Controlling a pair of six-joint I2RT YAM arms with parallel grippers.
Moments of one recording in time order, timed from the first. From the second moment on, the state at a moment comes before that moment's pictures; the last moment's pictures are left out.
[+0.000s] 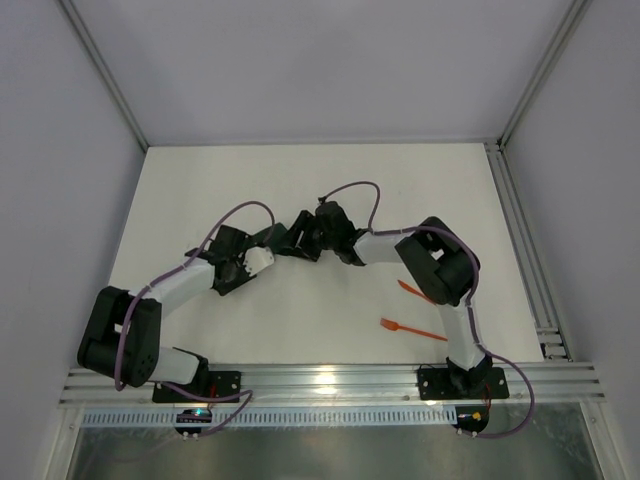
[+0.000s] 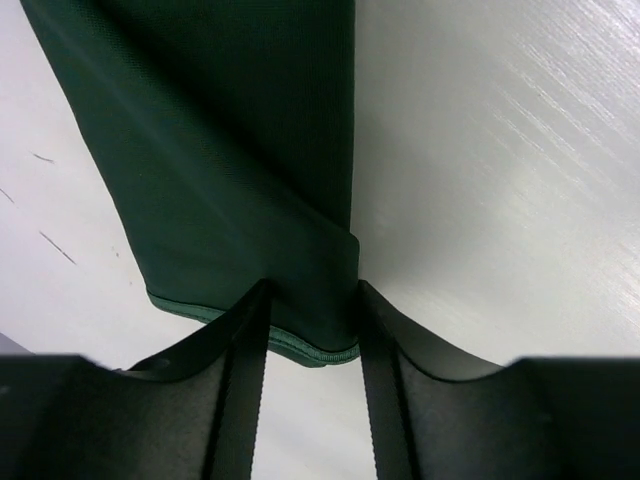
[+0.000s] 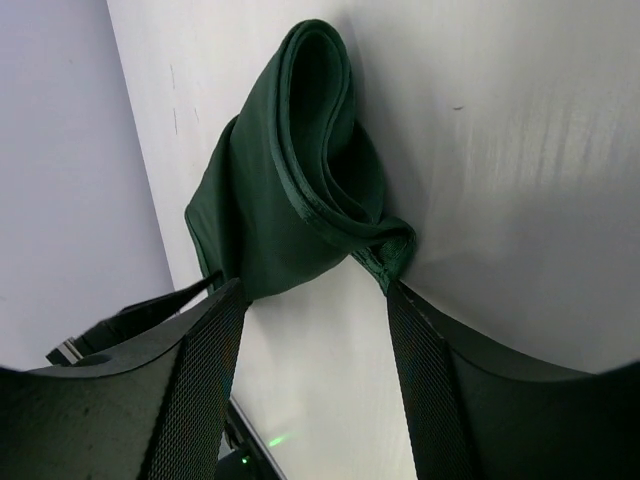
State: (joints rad) left arm -0.33 1.39 0.69 -0.46 -0.15 0.74; right arm 0.72 2.09 1.18 0.34 -0.27 1.11
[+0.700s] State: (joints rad) left arm -0.33 1.38 0.65 -0.43 -0.15 0.76; right arm 0.75 2.09 1.17 0.37 -0.27 1.21
